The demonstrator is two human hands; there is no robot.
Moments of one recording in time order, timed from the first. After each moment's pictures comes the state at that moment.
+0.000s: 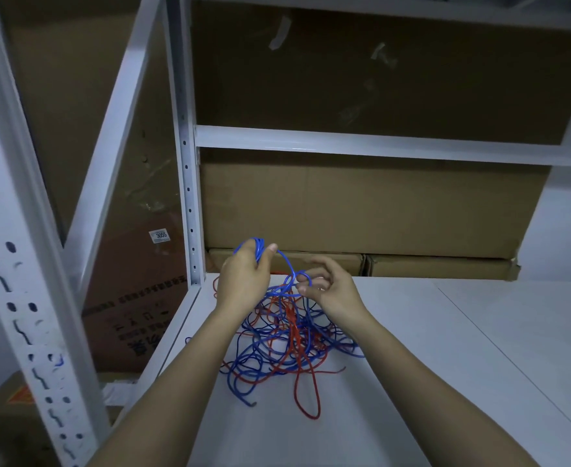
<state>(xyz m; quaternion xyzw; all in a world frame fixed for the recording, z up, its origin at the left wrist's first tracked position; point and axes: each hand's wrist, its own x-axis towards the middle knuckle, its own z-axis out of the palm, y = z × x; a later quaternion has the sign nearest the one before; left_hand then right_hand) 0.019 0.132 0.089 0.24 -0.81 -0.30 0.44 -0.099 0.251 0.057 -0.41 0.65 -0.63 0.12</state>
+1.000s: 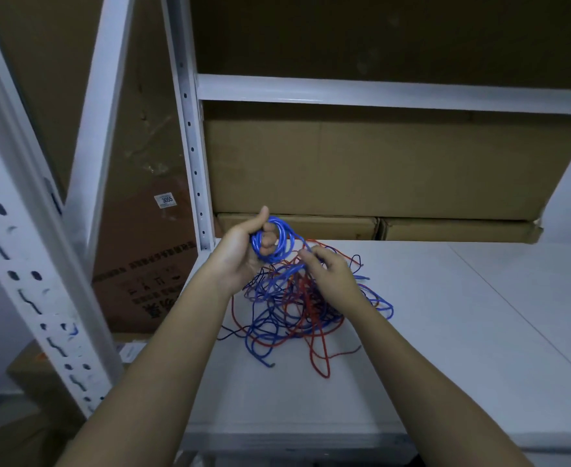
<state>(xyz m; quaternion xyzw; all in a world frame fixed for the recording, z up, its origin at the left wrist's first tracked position) 0.042 0.113 0.091 0.09 -0.50 -0.83 0.21 -0.081 0.225 0.024 -0.43 0.70 -0.56 0.07</state>
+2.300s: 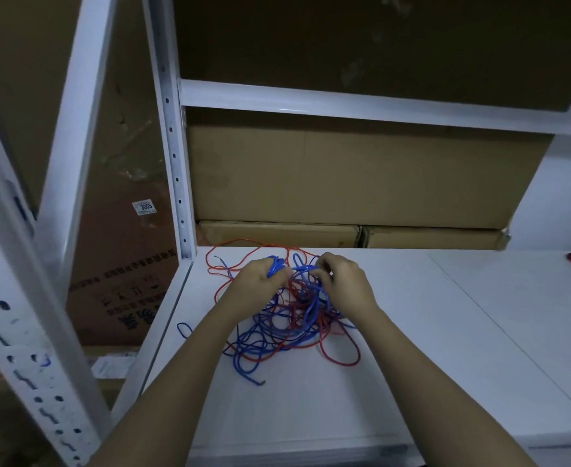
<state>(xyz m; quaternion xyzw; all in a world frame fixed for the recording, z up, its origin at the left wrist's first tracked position) 0.015 0.115 0.043 0.16 -0.86 -0.43 0.21 -0.115 0.248 0.031 -0.42 0.84 -0.33 -0.11</state>
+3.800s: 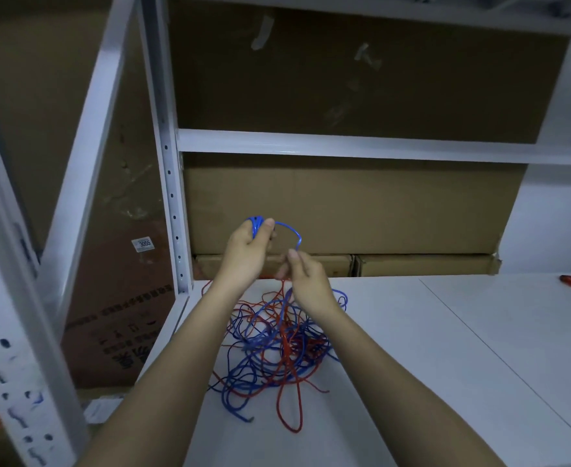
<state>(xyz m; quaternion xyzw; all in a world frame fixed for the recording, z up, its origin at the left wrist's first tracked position) -0.004 0.126 0.134 0.15 -0.74 -0.52 0.41 -0.078 0.218 0.085 -0.40 0.70 -0.59 0.01</state>
